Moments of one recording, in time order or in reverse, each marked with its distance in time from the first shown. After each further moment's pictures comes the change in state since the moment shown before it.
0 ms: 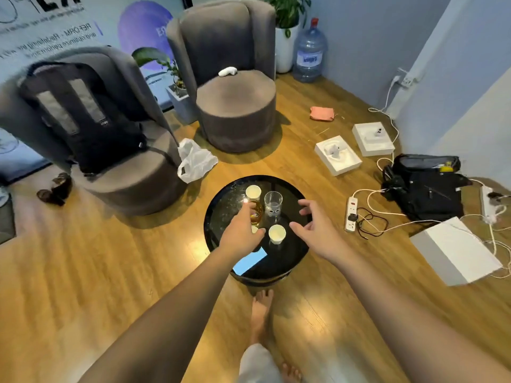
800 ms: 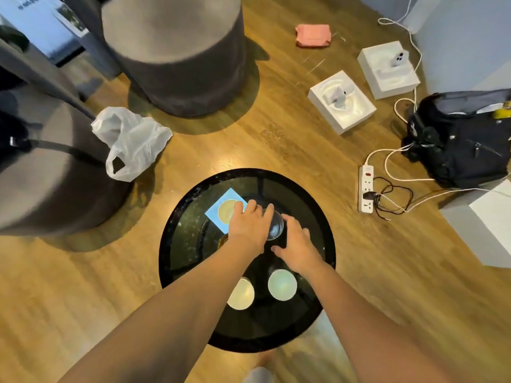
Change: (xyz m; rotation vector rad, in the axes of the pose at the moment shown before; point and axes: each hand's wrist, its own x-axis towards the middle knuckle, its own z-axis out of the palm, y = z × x) left_hand 0.348 -0.059 0.133 1.101 -0.430 0.337; right_hand 0.313 0.180 0.166 -0.098 -0.122 0.381
